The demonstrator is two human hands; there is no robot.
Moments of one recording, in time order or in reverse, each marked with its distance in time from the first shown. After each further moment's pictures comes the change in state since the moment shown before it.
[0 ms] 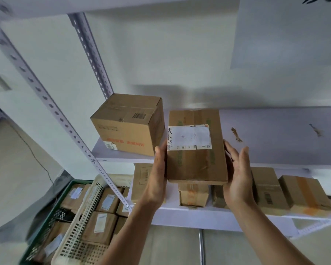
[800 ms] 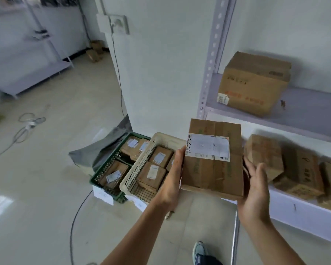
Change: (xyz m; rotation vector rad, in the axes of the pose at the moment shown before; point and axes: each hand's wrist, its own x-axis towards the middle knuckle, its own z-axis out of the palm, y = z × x) left_hand -0.283 0.023 -0.249 -0.188 0.189 -0.205; right_hand -0.264 0.143 0.194 -0.047 -0.116 0.157
